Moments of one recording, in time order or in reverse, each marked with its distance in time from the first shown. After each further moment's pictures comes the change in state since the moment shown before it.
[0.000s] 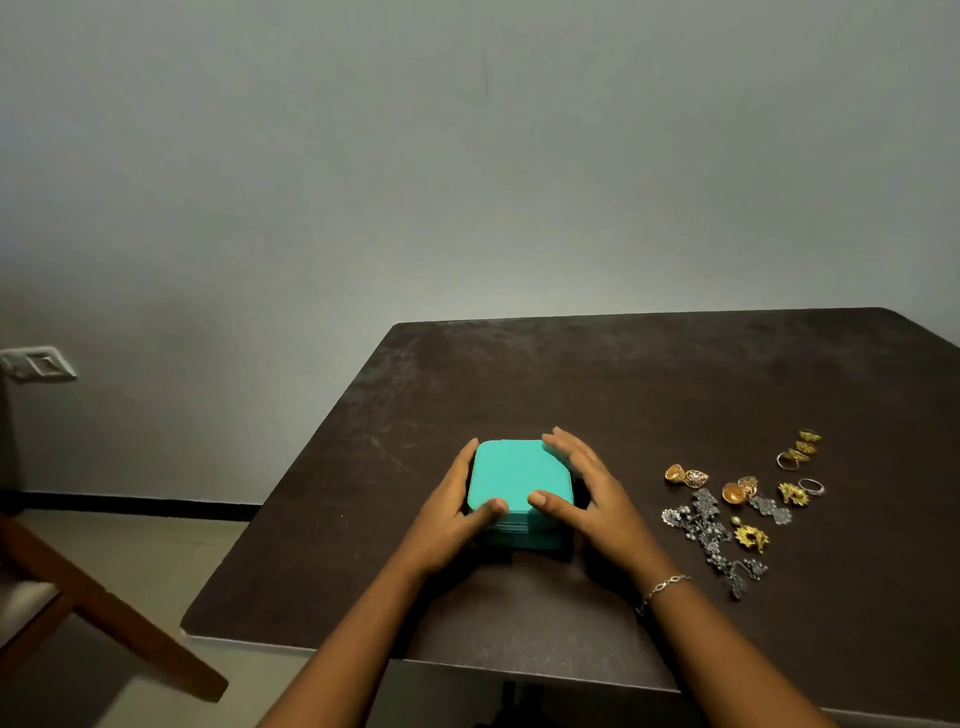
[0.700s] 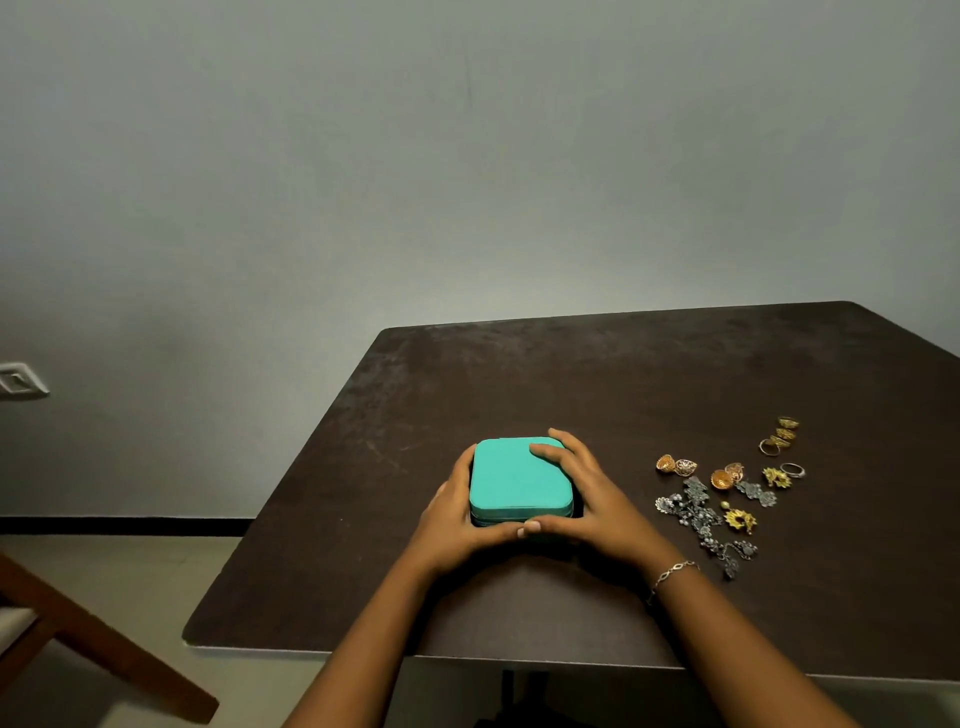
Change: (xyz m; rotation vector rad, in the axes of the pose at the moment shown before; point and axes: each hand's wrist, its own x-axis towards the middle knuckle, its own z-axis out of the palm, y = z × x) left_hand -0.010 0.010 0.001 0.044 -0.005 0.029; right_hand -0.005 0.006 -0.005 -0.190 -0.148 -0.045
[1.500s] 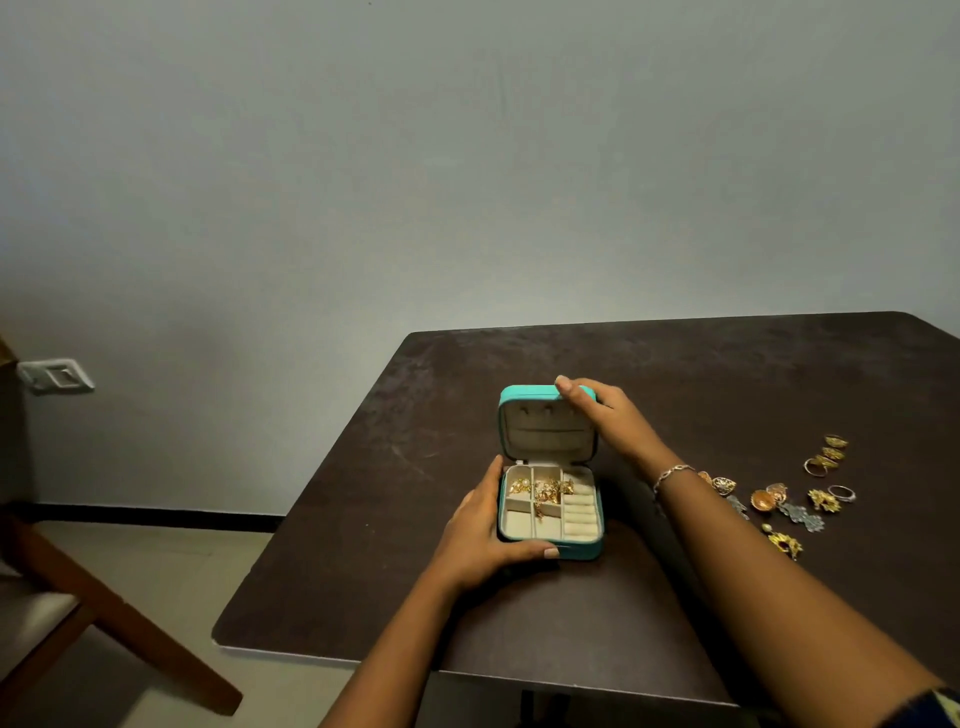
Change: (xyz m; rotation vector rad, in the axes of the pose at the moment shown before) left_hand 0.000 -0.002 -0.001 0.083 -0.022 -0.020; right_hand 0.076 -0.034 -0.034 0.334 0.113 0.125
